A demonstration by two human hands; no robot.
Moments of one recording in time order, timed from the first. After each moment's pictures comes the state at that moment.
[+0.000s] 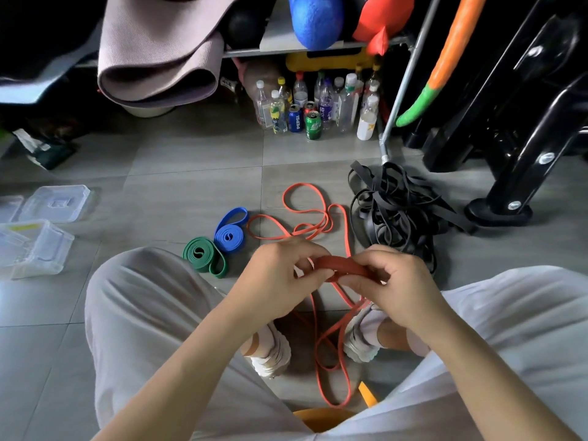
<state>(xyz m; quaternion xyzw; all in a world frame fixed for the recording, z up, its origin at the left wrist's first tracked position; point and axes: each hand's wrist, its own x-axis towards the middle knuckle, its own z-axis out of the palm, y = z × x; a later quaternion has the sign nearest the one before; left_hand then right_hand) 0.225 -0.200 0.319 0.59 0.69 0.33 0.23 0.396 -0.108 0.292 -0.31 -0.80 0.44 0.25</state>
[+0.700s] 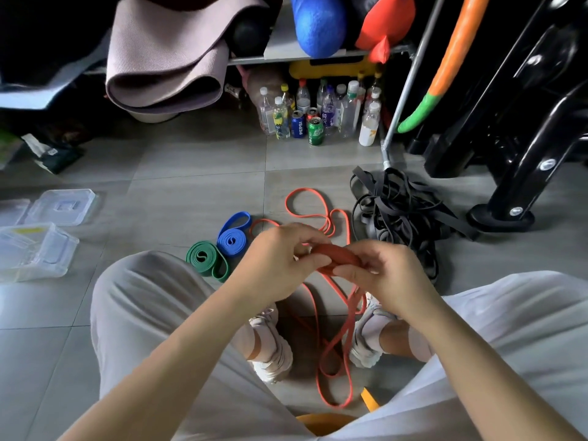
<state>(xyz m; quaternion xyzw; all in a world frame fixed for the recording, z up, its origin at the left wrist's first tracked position) 0.217 -0.187 0.337 0.55 0.72 0.32 0.27 0.382 -0.103 0.303 -0.31 -0.77 0.51 0.23</state>
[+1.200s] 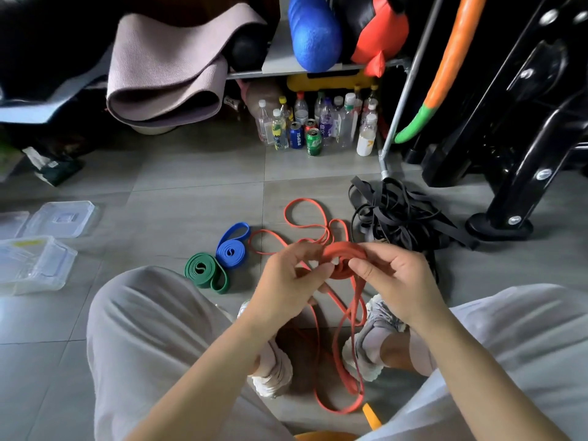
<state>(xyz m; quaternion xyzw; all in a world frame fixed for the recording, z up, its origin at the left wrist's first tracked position) 0.237 -0.183 0.315 0.38 0.69 0.47 0.38 0.384 -0.093 0.304 -0.30 -0.71 0.55 0.31</state>
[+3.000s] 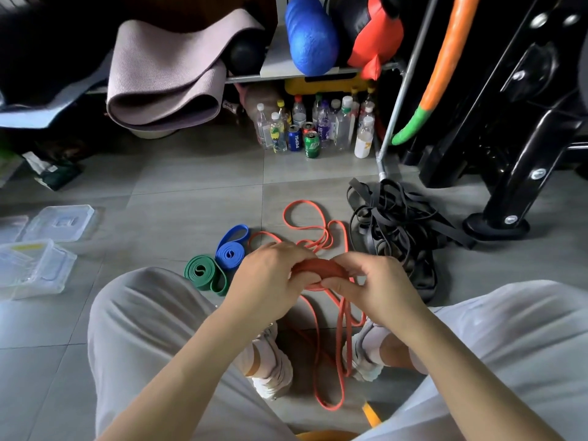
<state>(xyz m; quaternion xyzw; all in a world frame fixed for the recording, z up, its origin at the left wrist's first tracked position) 0.217 -0.194 0.332 0.61 0.74 0.23 0.12 0.373 -0.105 0.303 -0.30 -0.83 0.41 0.23</state>
